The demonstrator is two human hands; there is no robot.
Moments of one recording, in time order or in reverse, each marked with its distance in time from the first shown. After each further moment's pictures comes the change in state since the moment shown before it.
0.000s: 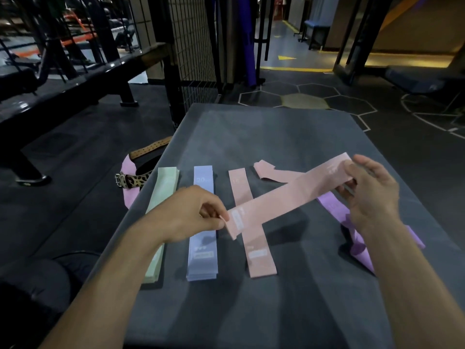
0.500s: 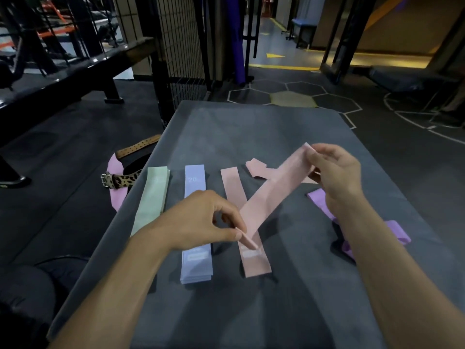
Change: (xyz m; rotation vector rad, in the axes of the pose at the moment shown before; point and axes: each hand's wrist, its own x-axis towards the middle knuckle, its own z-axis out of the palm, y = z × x) left_hand 0.004 0.018 0.013 -0.040 -0.075 0.207; right_hand 0.008 0.008 0.034 -0.279 -0.188 -0.120
